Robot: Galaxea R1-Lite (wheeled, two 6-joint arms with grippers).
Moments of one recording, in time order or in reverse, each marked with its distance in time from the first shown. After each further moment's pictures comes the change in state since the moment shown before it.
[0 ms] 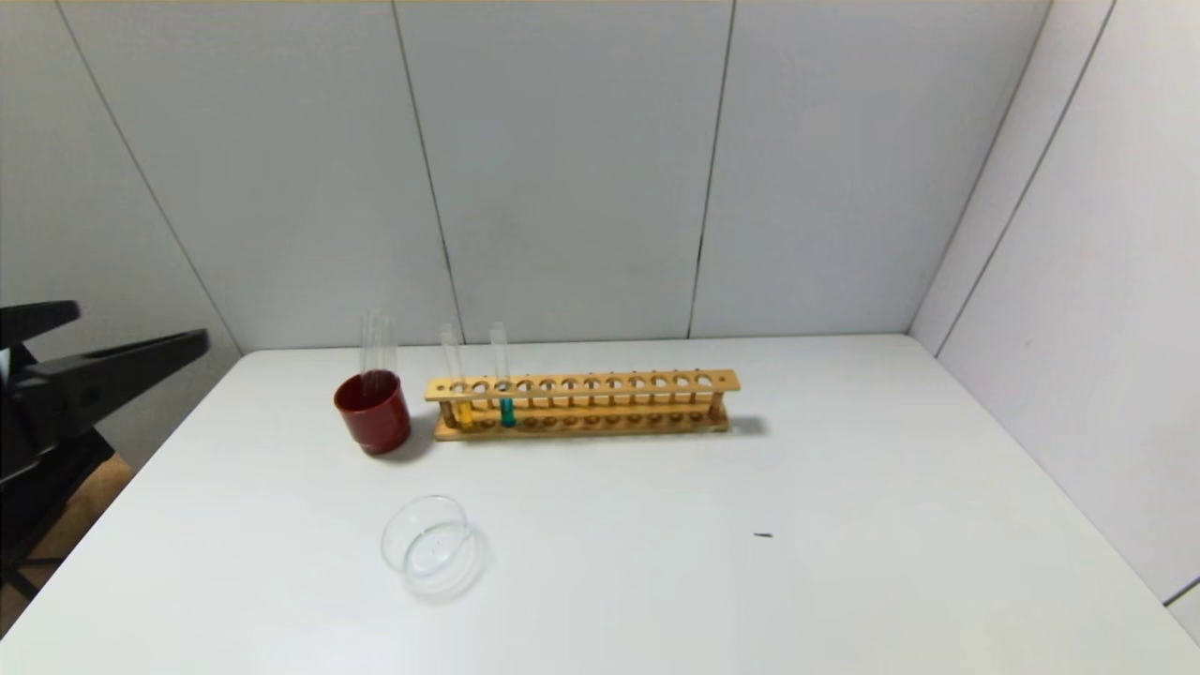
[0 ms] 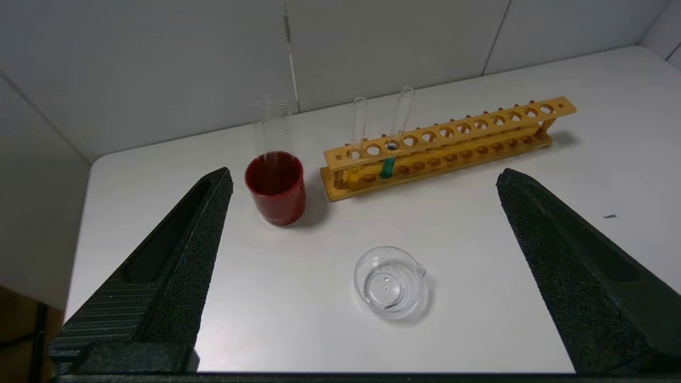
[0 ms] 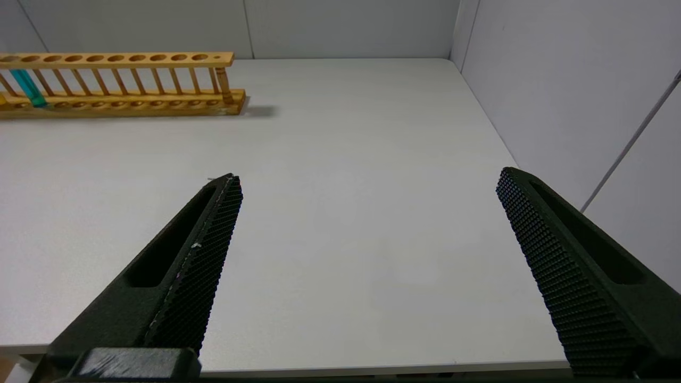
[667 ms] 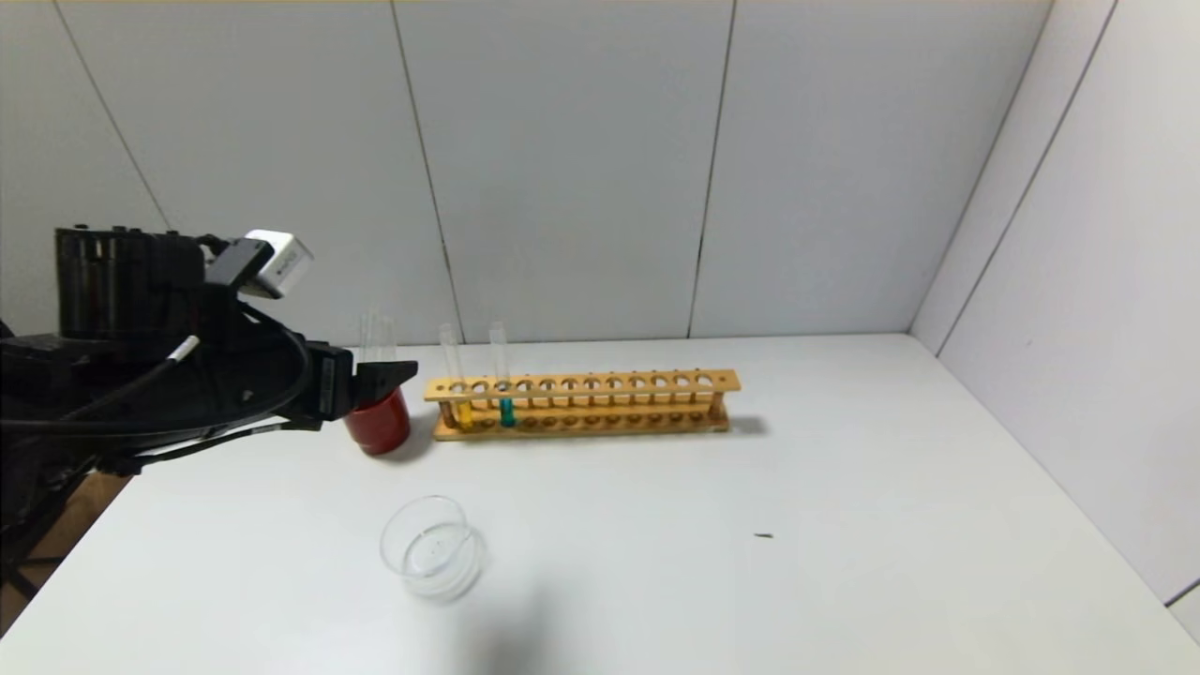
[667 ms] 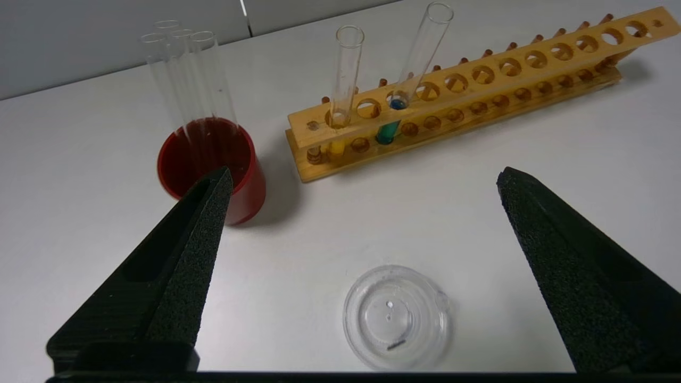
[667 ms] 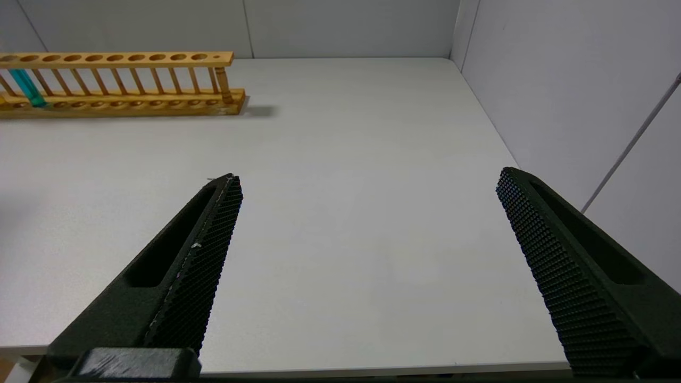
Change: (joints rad) left arm -0.087 0.567 0.011 -0.360 0.029 -0.007; right arm 0.000 0.000 0.000 0.000 0.000 0.000
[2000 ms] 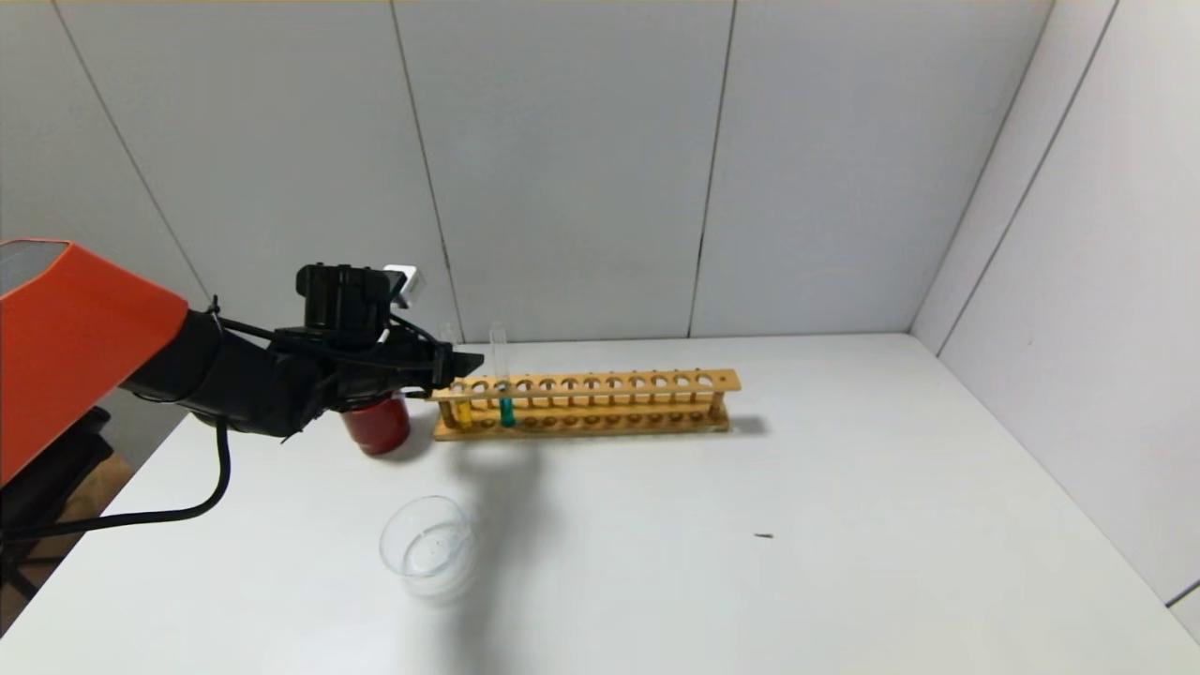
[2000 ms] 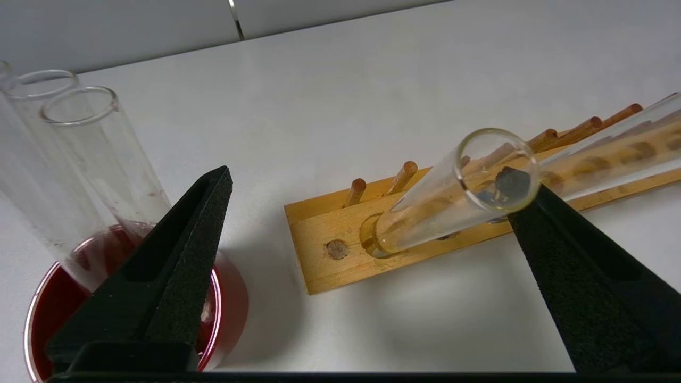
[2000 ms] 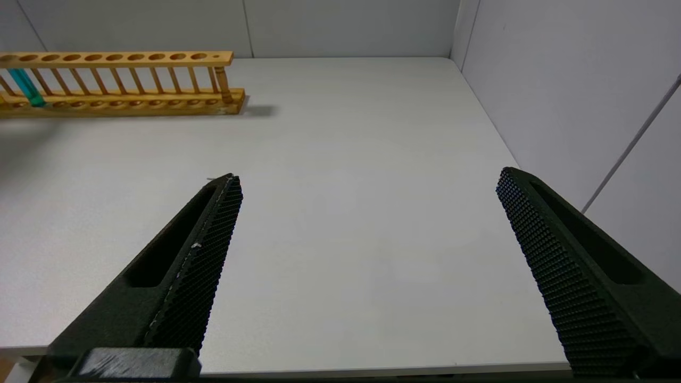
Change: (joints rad) left arm -0.001 0.547 -0.350 -0.149 0.033 -0.049; right arm 0.000 0.000 0.000 0.000 0.000 0.000
